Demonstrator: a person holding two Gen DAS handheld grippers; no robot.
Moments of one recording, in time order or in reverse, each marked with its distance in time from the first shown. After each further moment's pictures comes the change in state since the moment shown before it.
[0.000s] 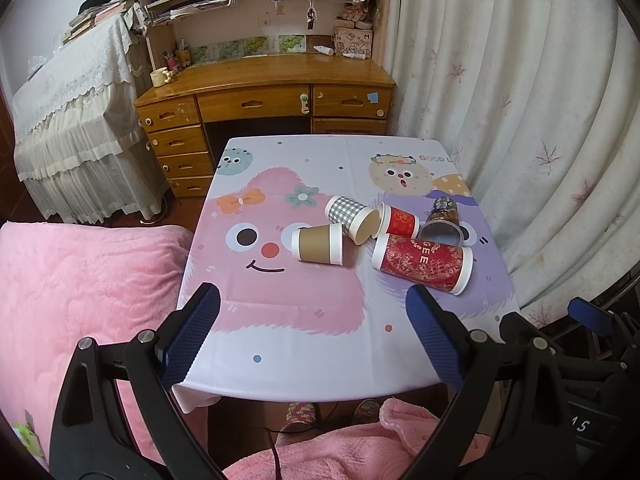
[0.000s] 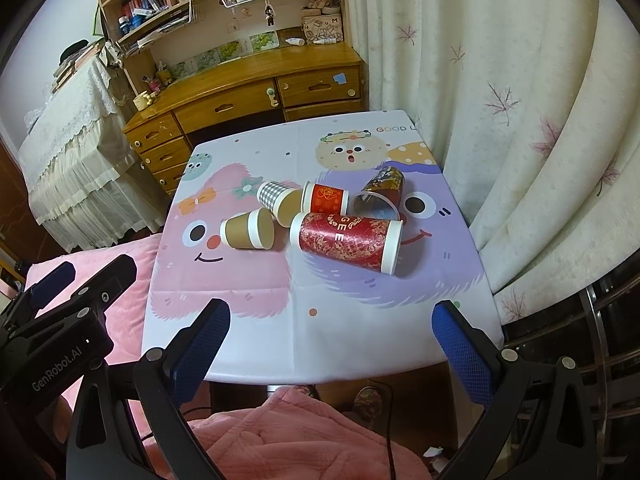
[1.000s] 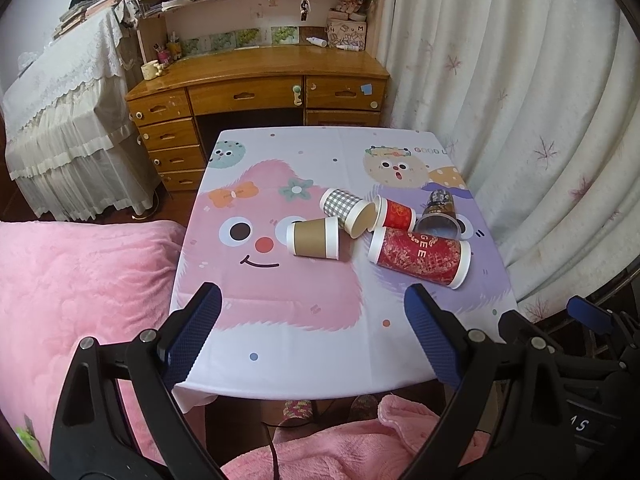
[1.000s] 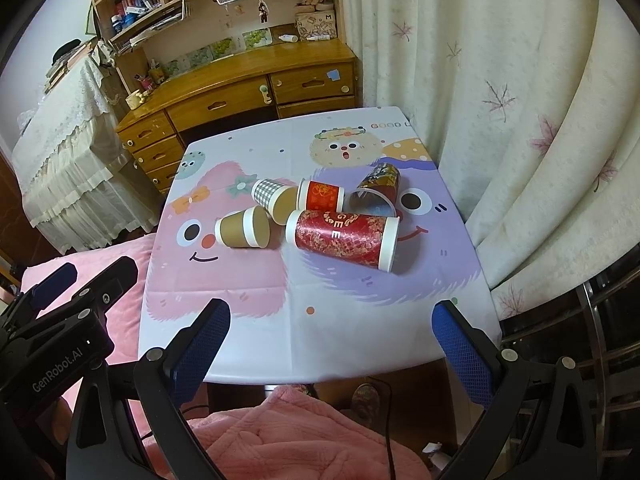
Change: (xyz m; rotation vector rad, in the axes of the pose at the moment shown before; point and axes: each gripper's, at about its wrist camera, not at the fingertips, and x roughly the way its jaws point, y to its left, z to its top) left arm 0.025 -0.001 -0.008 0.005 0.032 -0.031; right arm 0.001 0.000 0.002 0.001 0.010 -0.006
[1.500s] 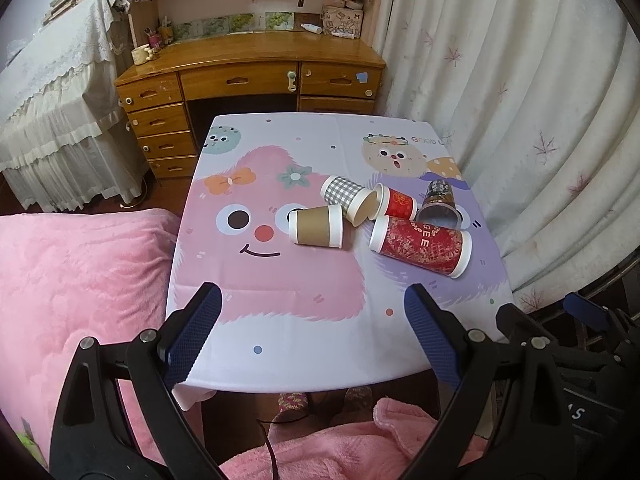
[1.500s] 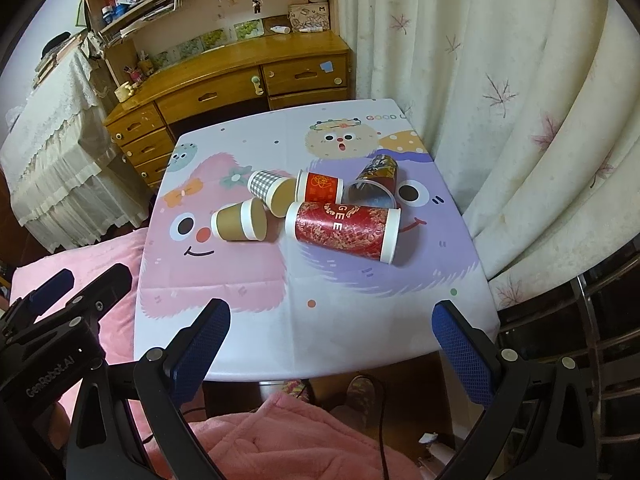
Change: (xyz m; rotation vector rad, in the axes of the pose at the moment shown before) left arm 0.005 0.044 0.005 -0.010 0.056 -0.068; right arm 0.004 0.019 -0.007 0.003 0.032 -0.060
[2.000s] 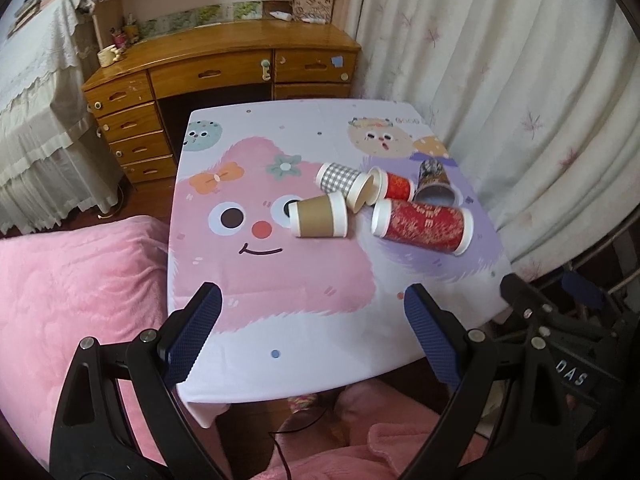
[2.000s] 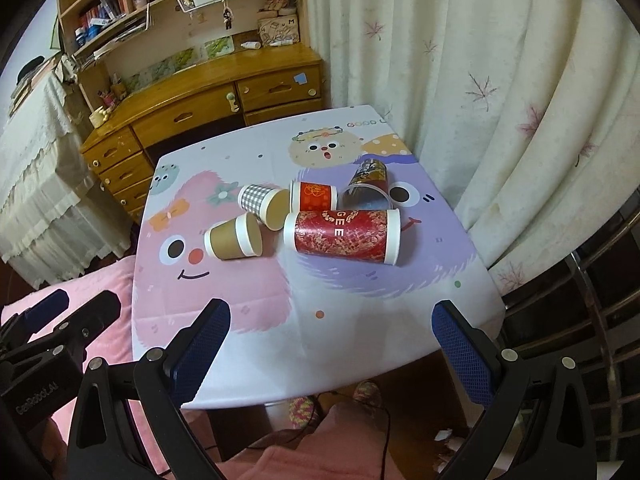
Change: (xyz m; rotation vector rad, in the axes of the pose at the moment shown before) left arm 0.020 0.046 0.009 0.106 0.061 -0.082; right arm 0.010 0.045 -0.007 0.094 -0.055 -0.081
